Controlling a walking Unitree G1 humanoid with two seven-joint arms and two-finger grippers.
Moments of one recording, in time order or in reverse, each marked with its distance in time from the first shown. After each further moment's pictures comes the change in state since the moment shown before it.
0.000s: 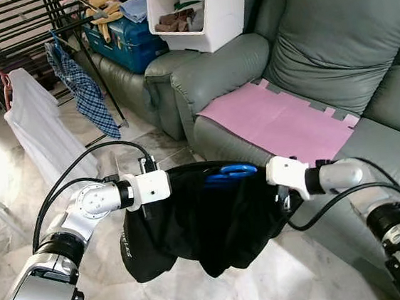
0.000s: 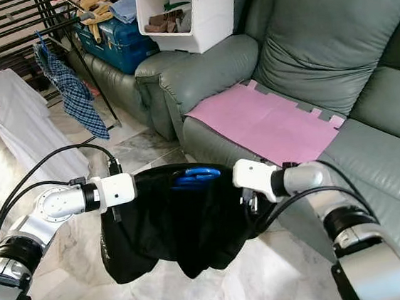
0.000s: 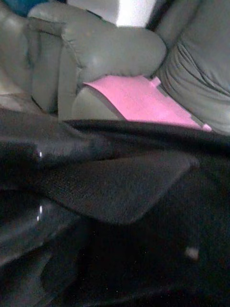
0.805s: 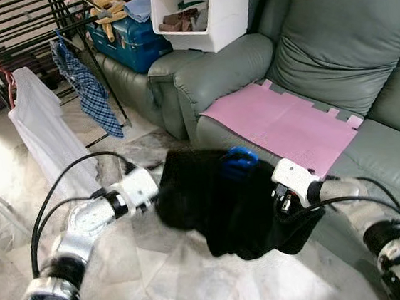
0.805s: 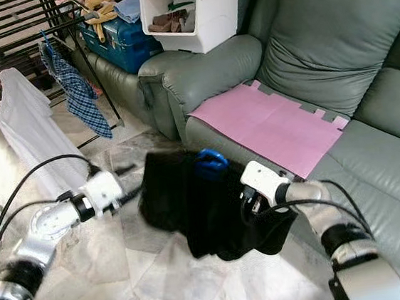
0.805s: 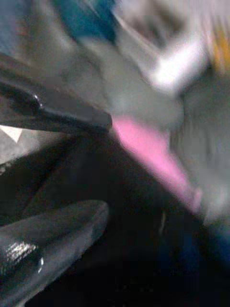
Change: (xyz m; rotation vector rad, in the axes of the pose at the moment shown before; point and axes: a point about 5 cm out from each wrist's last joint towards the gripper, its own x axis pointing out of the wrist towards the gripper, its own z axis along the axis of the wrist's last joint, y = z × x) left arm -0.009 -0.018 -0.016 -0.312 -0.063 0.413; right arm 0.004 0.014 -0.038 0.320 0.162 -0.334
